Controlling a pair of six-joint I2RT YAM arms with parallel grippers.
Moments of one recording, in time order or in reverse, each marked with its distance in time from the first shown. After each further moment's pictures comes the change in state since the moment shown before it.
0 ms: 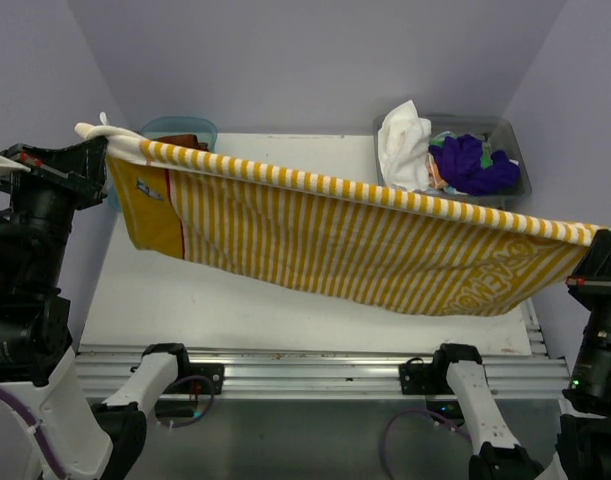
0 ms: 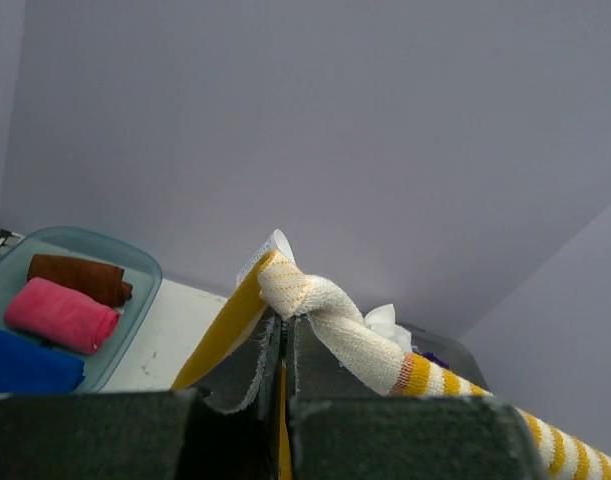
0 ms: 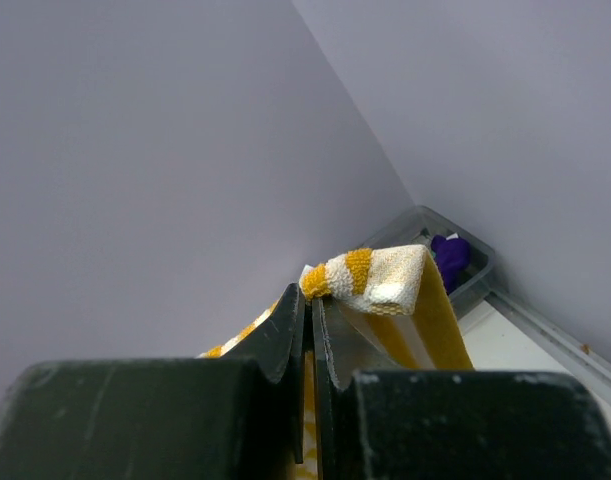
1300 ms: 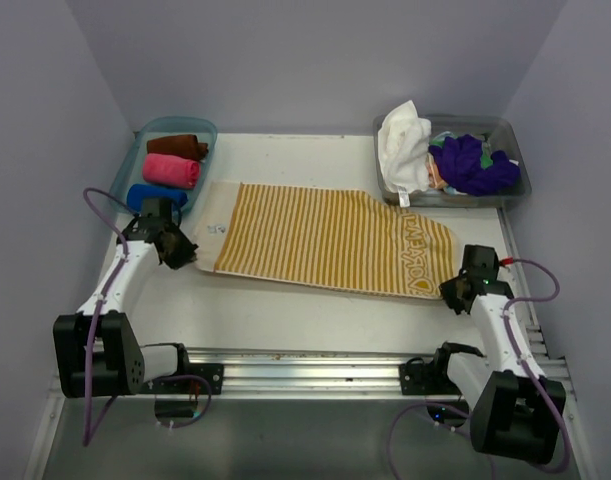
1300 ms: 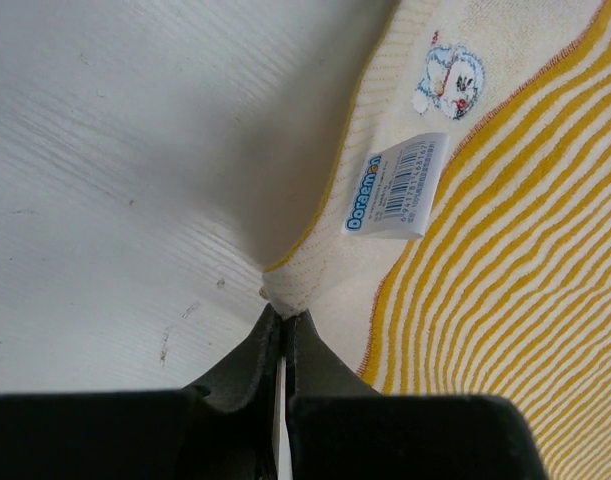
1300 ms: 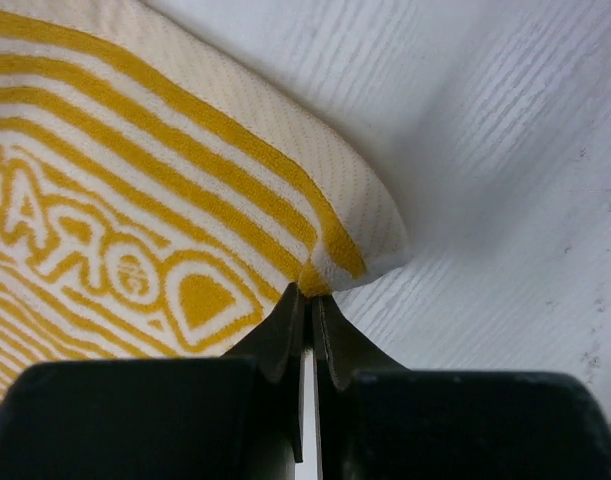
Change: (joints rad) left arm 0.002 0.304 -1.163 0.226 -0.077 -0.142; right arm -0.095 0.296 -1.458 0.418 -0.251 0.463
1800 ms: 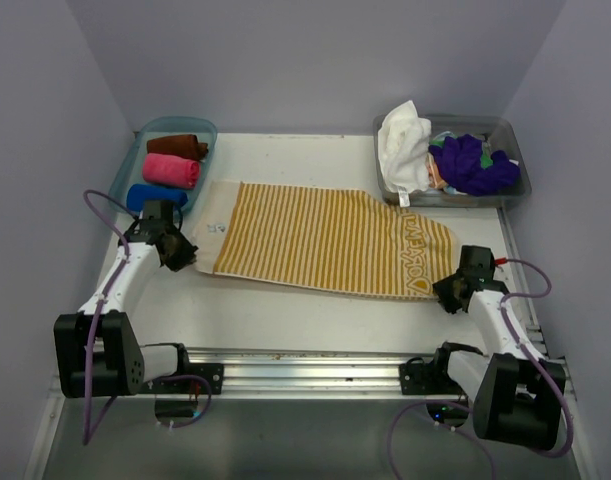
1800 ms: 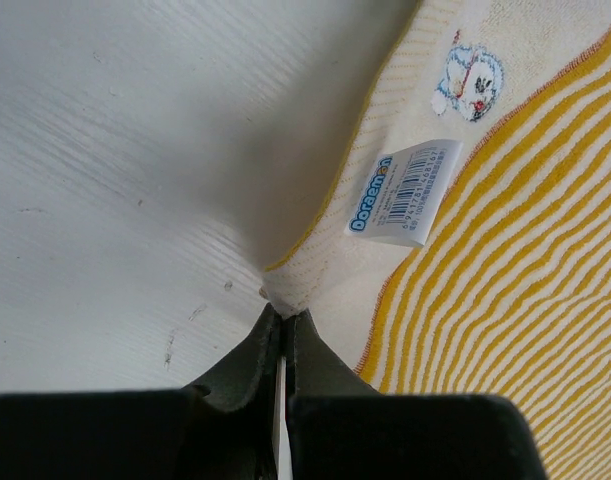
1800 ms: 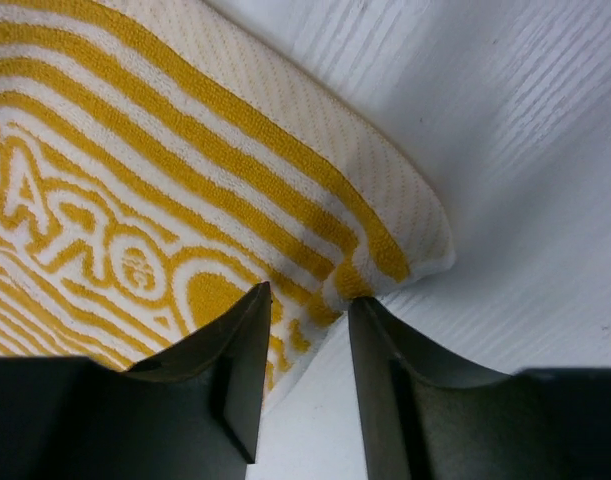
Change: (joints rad) left arm -0.008 0.000 -0.010 0.006 -0.021 -0.007; right arm 0.000 0.056 -0.009 0.067 -0.078 -0.026
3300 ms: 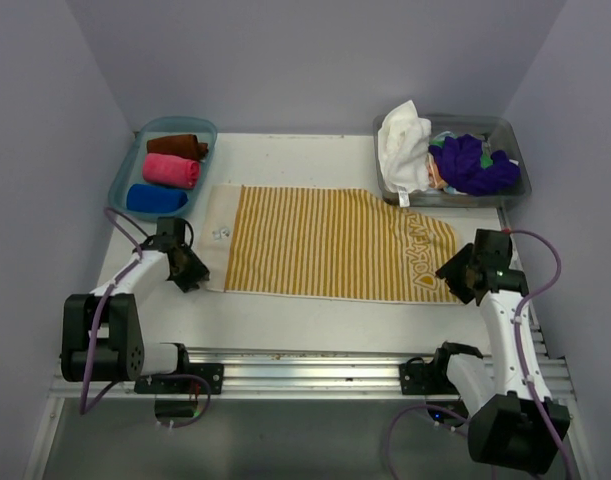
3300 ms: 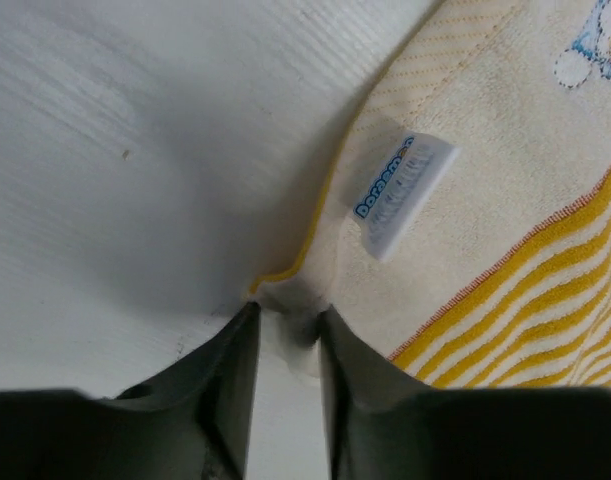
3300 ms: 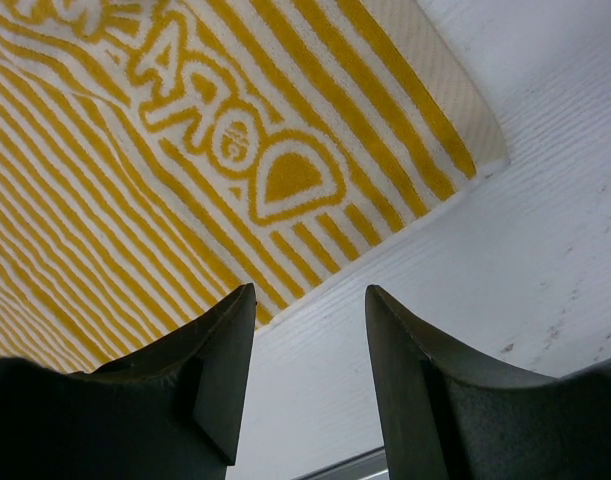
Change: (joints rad) left arm -0.031 0.077 -0.161 0.097 0.028 -0.017; right arm 0.001 -0.132 0.255 -0.283 -0.065 -0.271
